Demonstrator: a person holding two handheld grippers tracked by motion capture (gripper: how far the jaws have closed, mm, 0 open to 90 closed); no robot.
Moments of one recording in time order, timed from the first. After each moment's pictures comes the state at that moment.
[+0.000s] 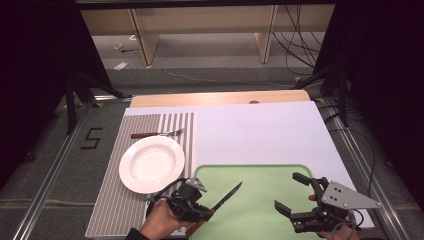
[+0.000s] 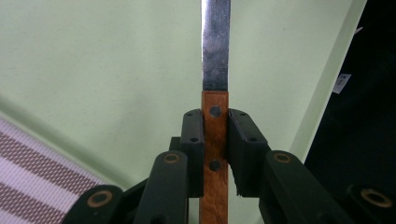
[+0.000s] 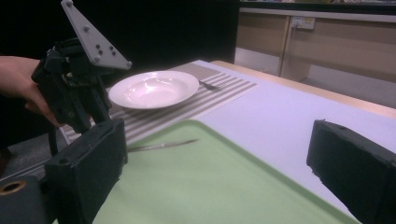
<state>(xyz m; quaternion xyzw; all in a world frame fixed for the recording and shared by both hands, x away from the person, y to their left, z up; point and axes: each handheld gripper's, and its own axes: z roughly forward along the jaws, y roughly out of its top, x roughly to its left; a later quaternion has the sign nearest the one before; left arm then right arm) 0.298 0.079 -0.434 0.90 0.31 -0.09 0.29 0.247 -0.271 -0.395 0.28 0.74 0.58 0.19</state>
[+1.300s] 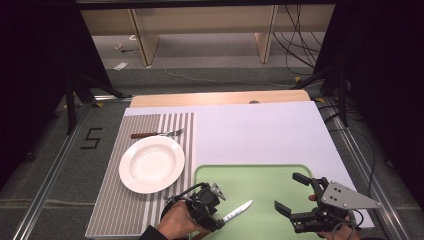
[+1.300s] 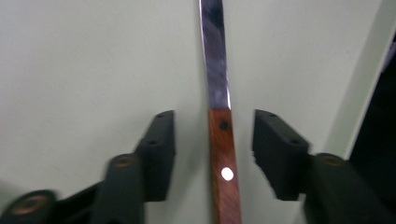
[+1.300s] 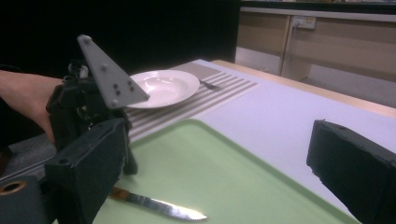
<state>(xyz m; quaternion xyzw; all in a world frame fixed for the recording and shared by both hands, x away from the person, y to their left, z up) 0.296 0.038 -0.449 0.93 0.25 -0.03 0.25 0.247 -0.271 -0.395 0.28 0.74 0.58 0.19</state>
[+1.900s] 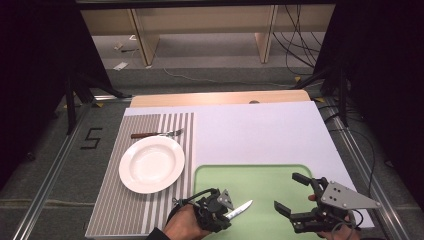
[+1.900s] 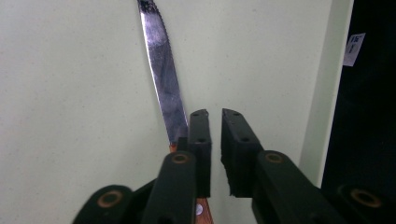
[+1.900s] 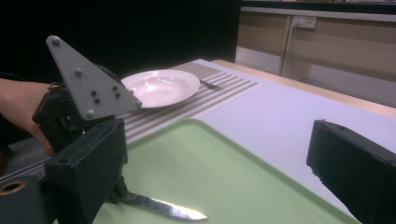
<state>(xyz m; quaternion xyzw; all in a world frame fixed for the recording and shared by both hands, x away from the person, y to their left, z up) 0.287 0.021 -0.454 0.95 0.18 -0.06 0.26 0.247 -0.270 -0.395 0.28 0.74 0.58 0.20</state>
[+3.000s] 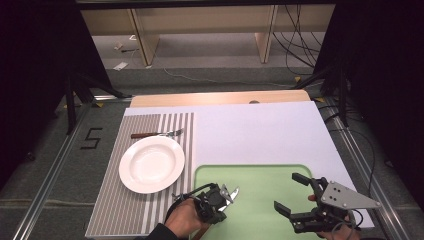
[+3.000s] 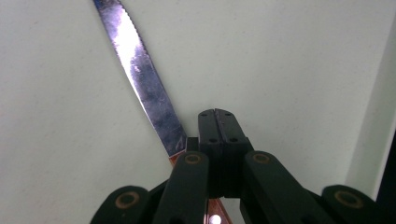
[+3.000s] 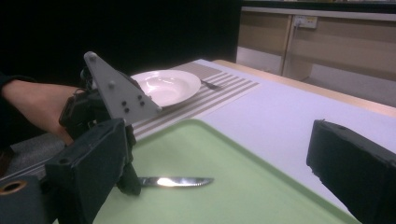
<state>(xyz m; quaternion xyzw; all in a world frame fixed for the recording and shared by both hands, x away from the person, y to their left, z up) 0.306 0.023 -0.463 0.95 0.21 -0.04 0.22 0.247 -0.270 -0.395 0.28 0.74 0.58 0.19</state>
